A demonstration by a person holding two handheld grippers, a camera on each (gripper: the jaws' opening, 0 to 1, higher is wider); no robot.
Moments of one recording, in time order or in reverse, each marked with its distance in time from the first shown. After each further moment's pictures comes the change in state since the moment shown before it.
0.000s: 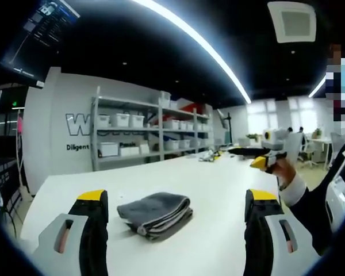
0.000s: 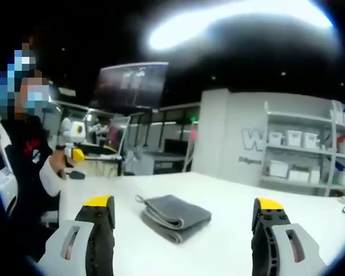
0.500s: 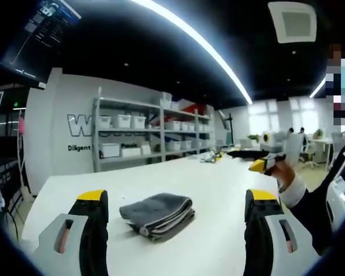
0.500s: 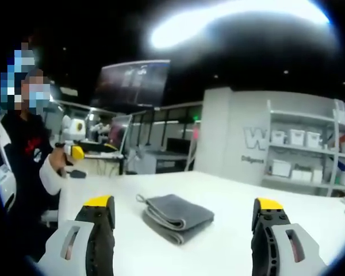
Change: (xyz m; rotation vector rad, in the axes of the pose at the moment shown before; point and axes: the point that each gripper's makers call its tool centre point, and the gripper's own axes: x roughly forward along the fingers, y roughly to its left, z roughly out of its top) left arm -0.003 0.003 0.002 0.001 -0.009 0.014; right arm 0.009 0.003 -0.005 -0.002 0.008 0.020
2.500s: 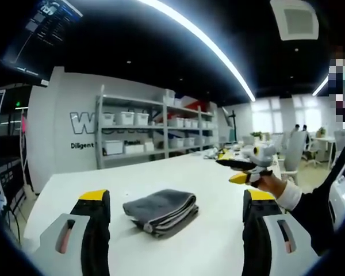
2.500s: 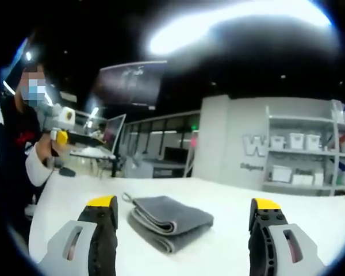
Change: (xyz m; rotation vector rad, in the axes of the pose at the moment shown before) left arm 0.002 0.008 -0.007 0.001 0.028 0.021; right arm 0.051 -0.019 -0.045 -0.002 -0.078 -0.011
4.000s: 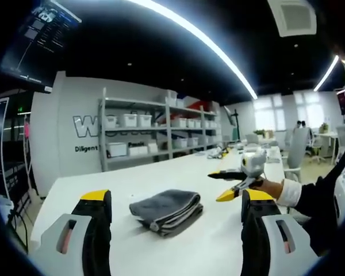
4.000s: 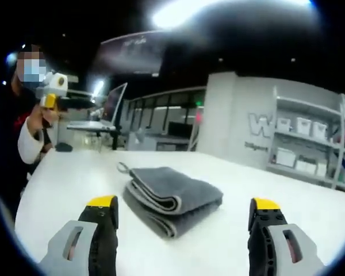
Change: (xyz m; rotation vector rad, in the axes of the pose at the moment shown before) left arm -0.012 0.006 0.005 0.028 -0.006 0.031; right arm 0.034 0.013 -0.059 -0.029 0.194 0.027
